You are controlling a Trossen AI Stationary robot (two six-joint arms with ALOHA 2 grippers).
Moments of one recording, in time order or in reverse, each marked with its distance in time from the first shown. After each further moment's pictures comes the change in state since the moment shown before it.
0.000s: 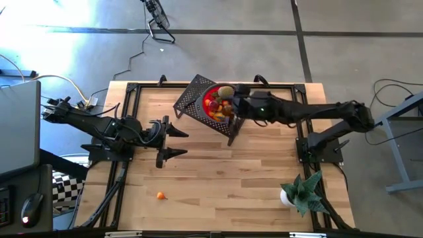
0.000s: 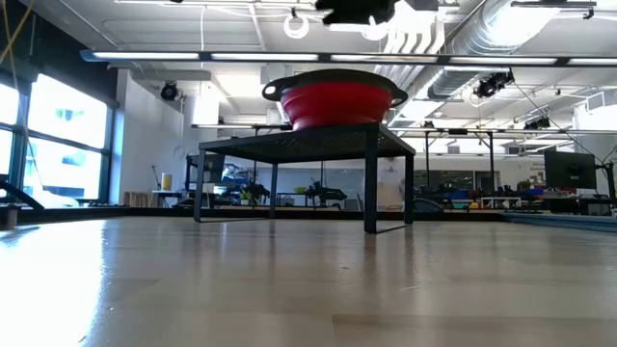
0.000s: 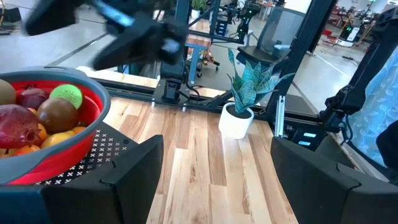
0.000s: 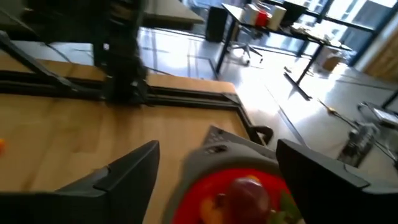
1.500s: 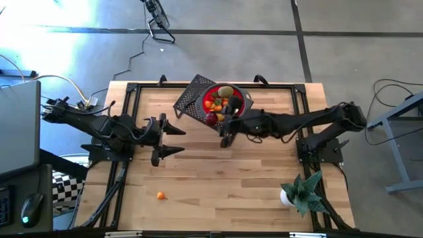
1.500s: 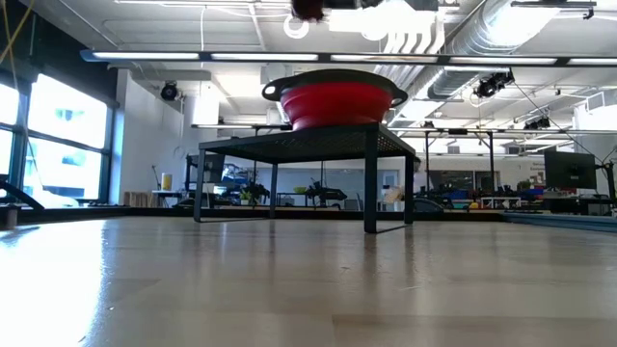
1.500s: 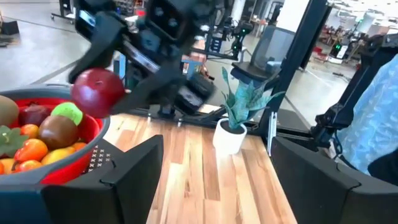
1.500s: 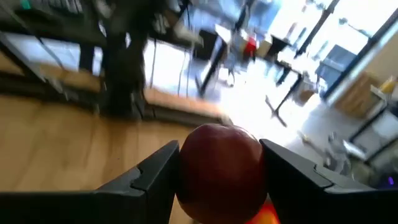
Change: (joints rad) left arm 0.000 -0.047 0.000 0.028 0.002 0.003; right arm 0.166 0.106 0.001 0.197 0.204 -0.119
